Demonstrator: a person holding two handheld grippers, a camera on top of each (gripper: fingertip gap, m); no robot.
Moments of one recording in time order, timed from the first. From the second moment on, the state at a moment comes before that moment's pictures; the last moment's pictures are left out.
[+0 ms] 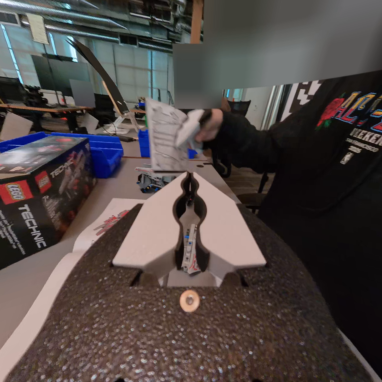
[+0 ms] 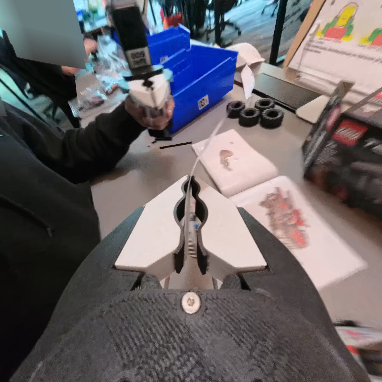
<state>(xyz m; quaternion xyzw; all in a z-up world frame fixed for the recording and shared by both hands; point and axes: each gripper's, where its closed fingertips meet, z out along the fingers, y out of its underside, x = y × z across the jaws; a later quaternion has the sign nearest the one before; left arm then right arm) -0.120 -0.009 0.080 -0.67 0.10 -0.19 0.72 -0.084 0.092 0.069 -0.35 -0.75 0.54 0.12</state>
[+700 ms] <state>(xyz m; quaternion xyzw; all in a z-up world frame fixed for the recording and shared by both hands) -0.151 0.000 0.050 -0.67 0.02 -0.15 0.73 -0.352 0.260 0.036 -0.47 -0.85 0.23 0.05</state>
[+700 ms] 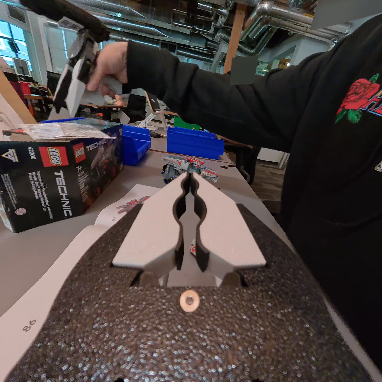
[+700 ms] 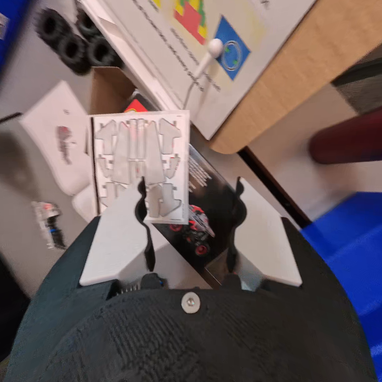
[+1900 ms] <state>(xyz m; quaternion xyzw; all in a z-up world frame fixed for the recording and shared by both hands) -0.069 0.056 0.068 -0.46 0.34 0.70 0.44 -0.071 0.047 0.067 -0.50 -0.36 0.78 -0.12</state>
